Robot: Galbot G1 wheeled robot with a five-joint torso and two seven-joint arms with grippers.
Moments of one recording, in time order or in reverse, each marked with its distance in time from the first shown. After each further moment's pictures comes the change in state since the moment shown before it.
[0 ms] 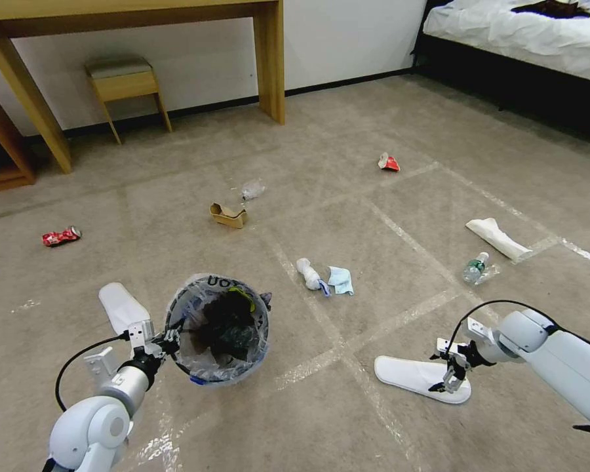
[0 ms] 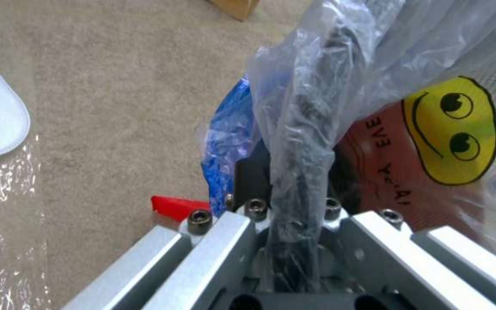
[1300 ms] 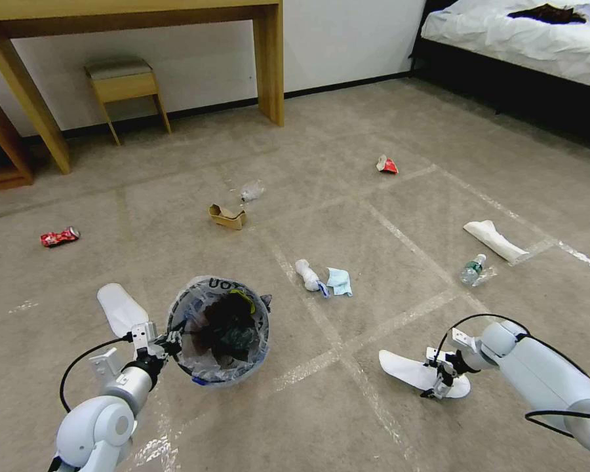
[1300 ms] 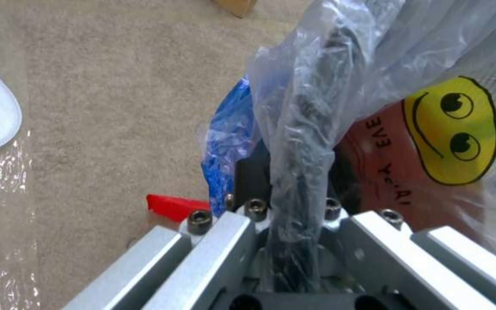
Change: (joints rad) left arm -0.021 -0.009 0.012 0.033 0.011 -0.004 0.003; right arm 0.044 0.221 0.076 -0.369 -0.199 0.127 -0.004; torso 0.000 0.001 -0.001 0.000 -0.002
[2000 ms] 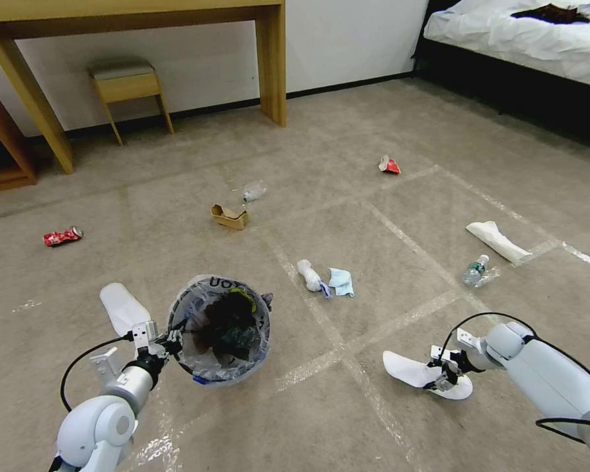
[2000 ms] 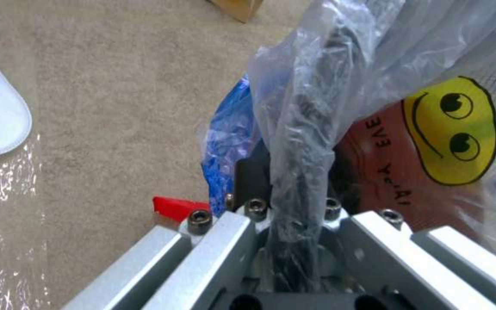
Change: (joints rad) left arm 0.013 -0.004 -0.007 -0.019 0.006 -0.005 0.003; right arm -0.050 -0.059 0.028 0.123 0.004 -0.042 0.063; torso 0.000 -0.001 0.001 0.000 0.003
